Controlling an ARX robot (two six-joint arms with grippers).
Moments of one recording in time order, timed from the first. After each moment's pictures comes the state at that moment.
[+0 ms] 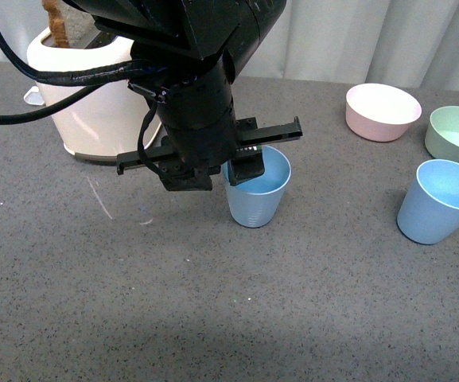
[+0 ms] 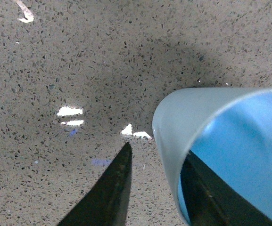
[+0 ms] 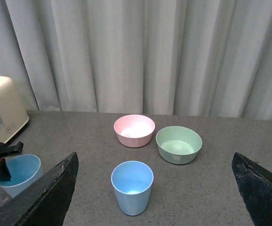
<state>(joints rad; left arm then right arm) -0.52 2.17 1.41 -0.36 -0.11 -0.63 0.00 0.00 0.00 0.00 0.00 0.00</state>
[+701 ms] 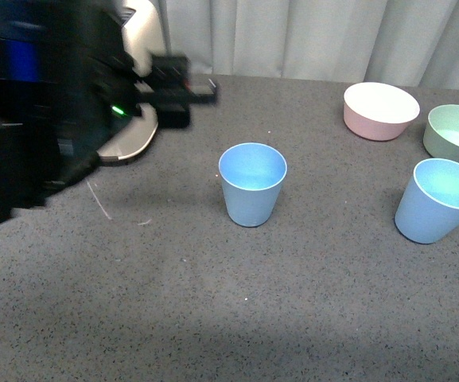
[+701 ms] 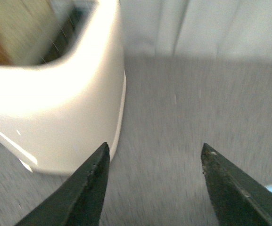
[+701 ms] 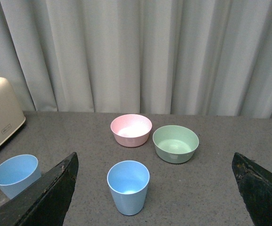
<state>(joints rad) -0.43 1.90 0.71 0.97 -0.40 -0.11 0.00 0.00 0.00 0.00 0.00 0.00</state>
